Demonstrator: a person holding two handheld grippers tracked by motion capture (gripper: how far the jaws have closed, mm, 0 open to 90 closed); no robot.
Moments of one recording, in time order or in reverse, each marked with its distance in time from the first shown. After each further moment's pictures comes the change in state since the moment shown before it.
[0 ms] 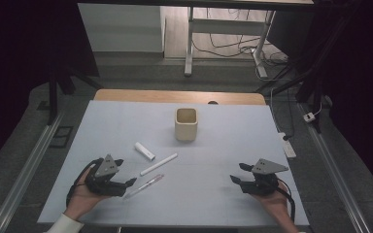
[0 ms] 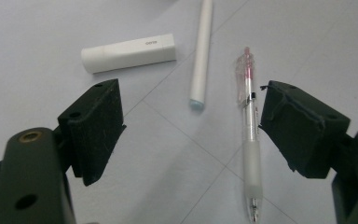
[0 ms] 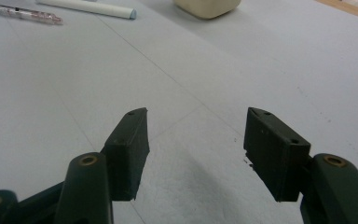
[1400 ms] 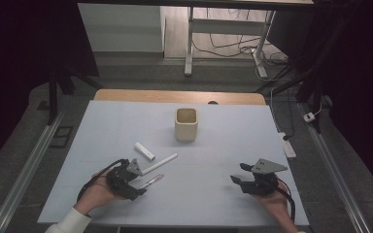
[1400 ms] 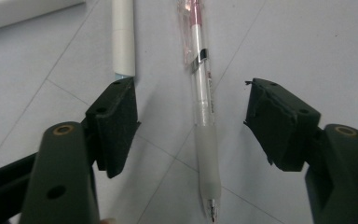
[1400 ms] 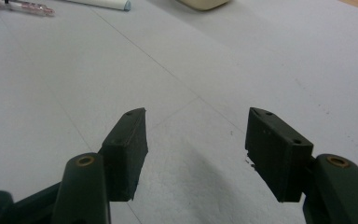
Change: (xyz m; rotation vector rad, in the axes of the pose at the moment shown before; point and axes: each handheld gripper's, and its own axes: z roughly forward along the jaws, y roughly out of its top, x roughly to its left) left arm -0.014 0.020 0.045 0.347 -0.199 0.078; right arm -0.003 -0.003 0.002 0.027 -0.009 0.001
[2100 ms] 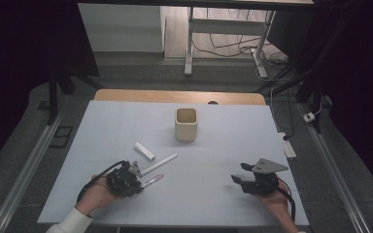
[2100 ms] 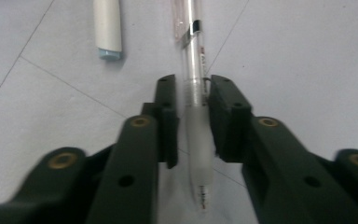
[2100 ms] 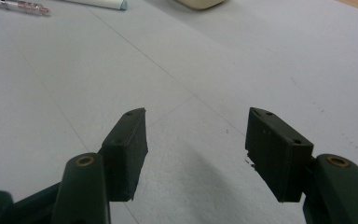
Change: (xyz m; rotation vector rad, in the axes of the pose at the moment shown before) left arm -0.001 -0.001 0.006 0.069 -0.027 0.020; right arm -0.001 -0.001 -0.001 0.002 -0.005 0.001
